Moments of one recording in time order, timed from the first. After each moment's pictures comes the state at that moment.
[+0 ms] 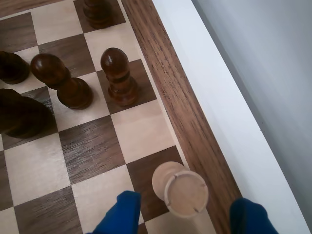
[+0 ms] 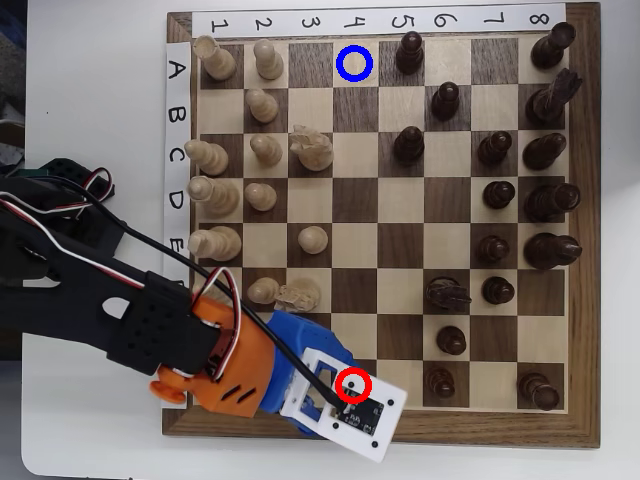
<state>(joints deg) 26.3 94.5 118.4 26.8 86.9</state>
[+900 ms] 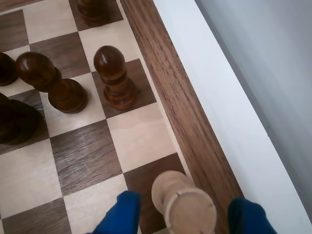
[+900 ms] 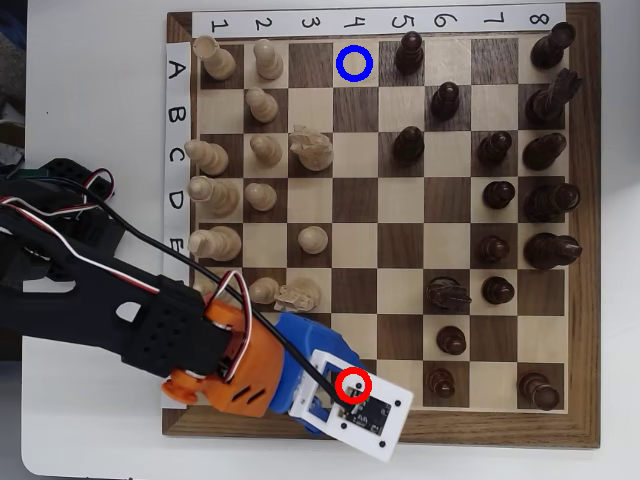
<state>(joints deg) 26.4 90.2 117.2 23.5 86.9</state>
